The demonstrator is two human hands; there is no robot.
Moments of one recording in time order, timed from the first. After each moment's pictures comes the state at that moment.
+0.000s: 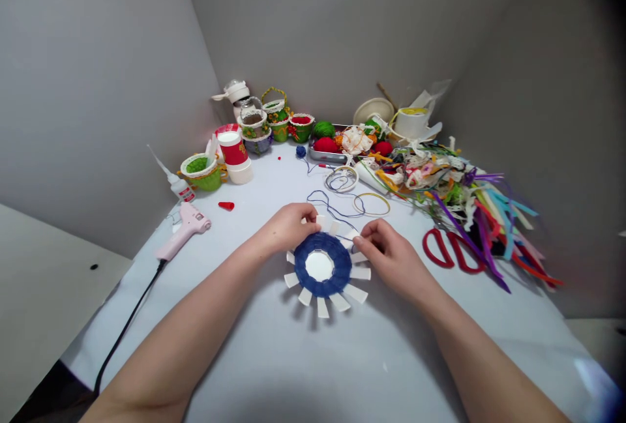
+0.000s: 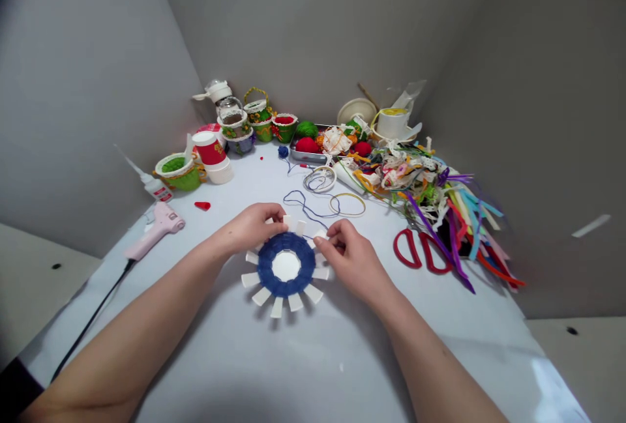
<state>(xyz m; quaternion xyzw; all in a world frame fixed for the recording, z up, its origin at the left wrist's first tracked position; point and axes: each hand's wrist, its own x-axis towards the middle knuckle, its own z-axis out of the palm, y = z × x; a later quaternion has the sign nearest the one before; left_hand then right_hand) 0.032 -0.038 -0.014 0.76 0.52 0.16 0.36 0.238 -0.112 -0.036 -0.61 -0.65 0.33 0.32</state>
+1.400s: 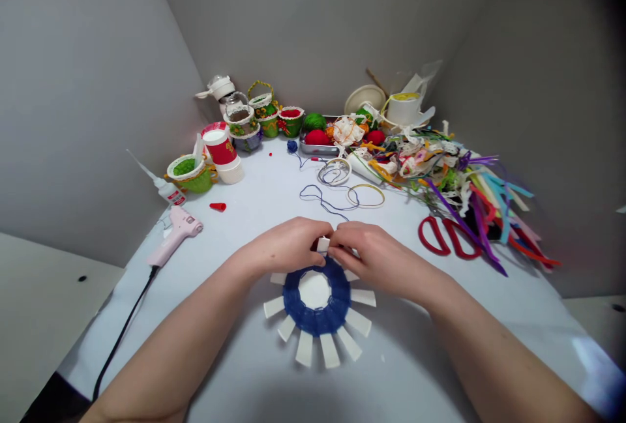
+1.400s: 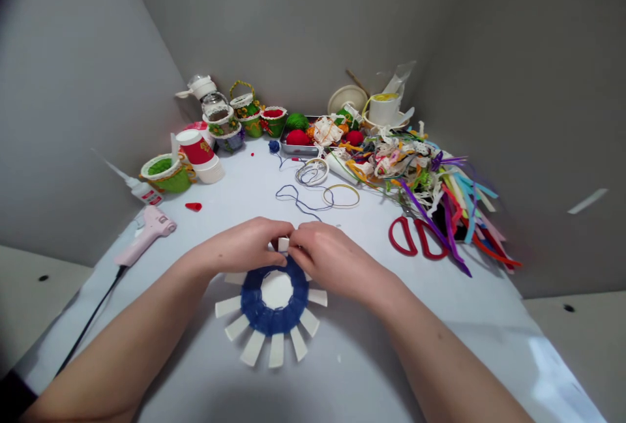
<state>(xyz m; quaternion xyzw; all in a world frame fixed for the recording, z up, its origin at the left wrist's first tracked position) 0.041 -0.062 0.009 0.89 0.34 0.03 0.29 0.225 -0.105 -0.001 -0.44 -0.85 0.23 0.17</state>
